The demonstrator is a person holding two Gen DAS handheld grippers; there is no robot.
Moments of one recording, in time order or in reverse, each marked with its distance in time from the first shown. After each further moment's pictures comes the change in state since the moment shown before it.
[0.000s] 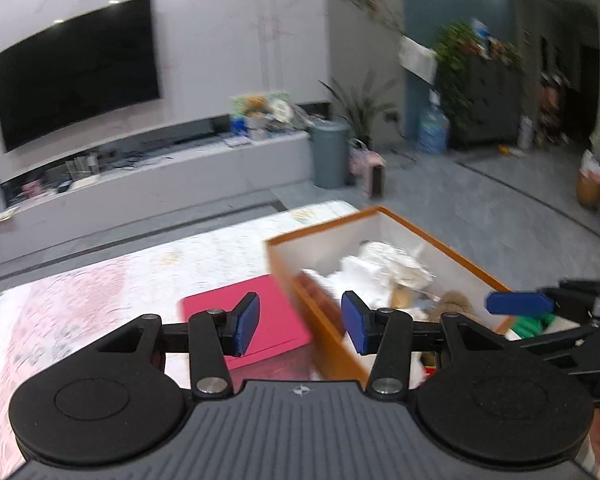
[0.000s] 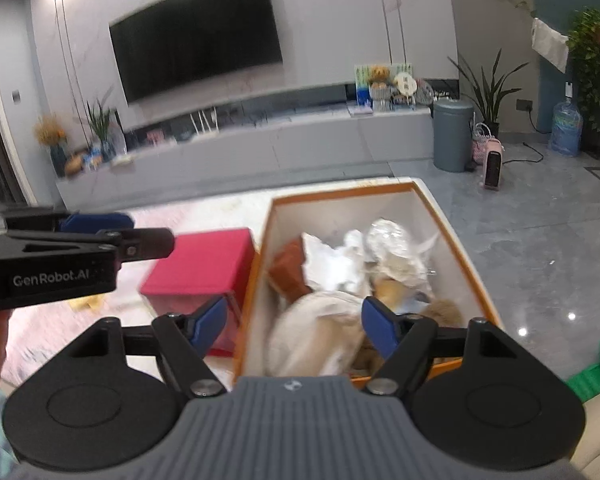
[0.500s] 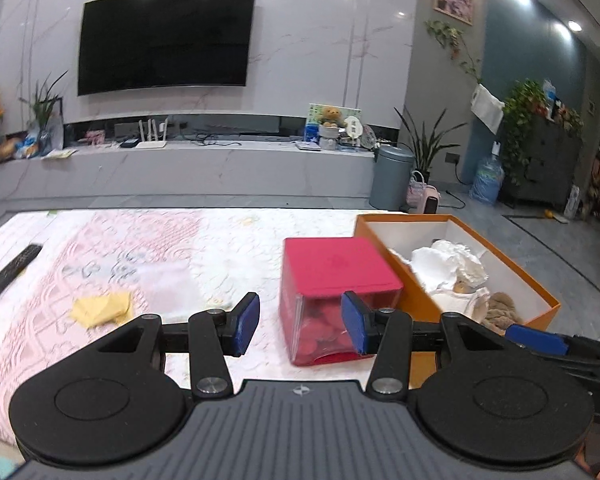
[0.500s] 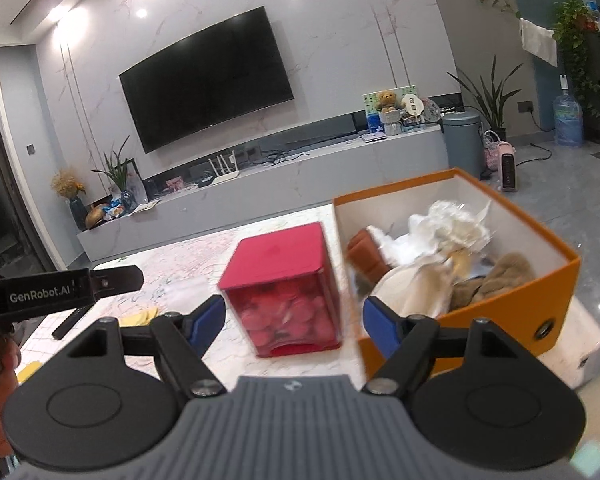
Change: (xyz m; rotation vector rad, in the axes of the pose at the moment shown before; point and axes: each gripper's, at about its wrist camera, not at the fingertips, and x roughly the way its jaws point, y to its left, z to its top) left arm -0.046 0.076 -0.072 -0.241 -0.048 0.094; right arm -0.007 0.070 -0.063 0.091 -0.121 0.054
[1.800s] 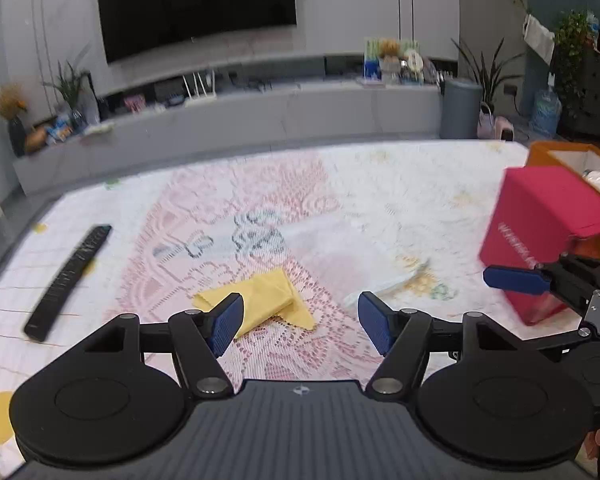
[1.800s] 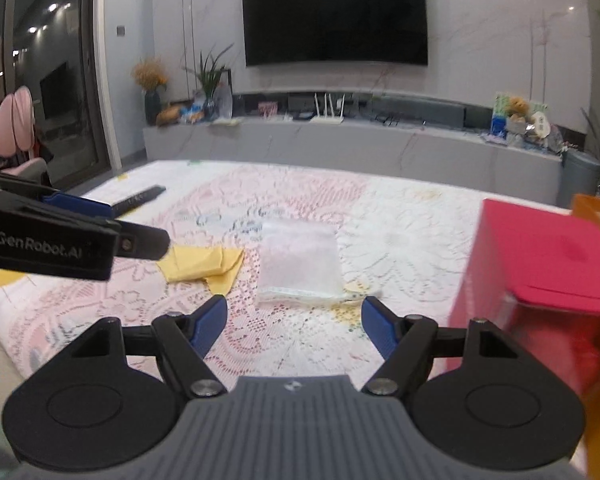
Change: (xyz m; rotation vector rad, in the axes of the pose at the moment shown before) left arm 0.095 0.177 -0.003 0.106 0.196 0.135; right arm 0.216 0.165 -0.050 -0.368 0.145 0.169
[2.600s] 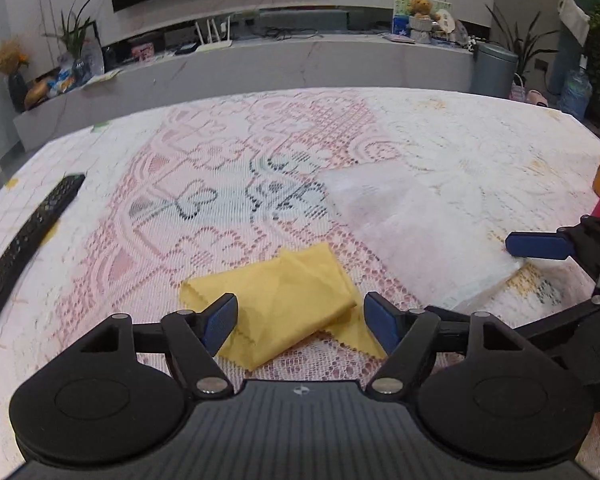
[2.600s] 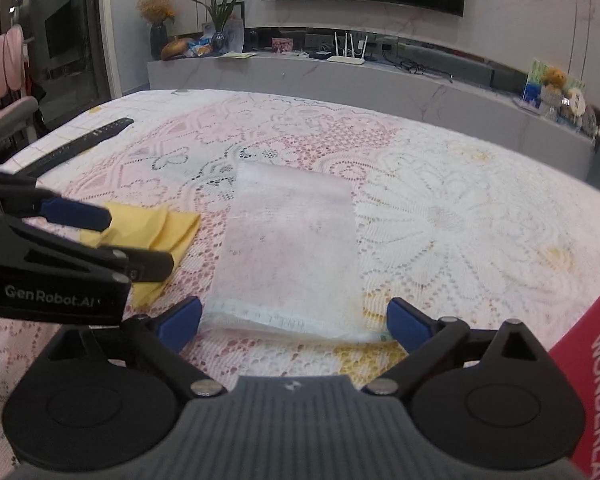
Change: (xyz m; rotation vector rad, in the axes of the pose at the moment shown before) left arm 0.100 0.027 -0.008 -0.054 0.129 0.035; right arm 0.136 -0.015 0.012 -0.067 0.175 0.029
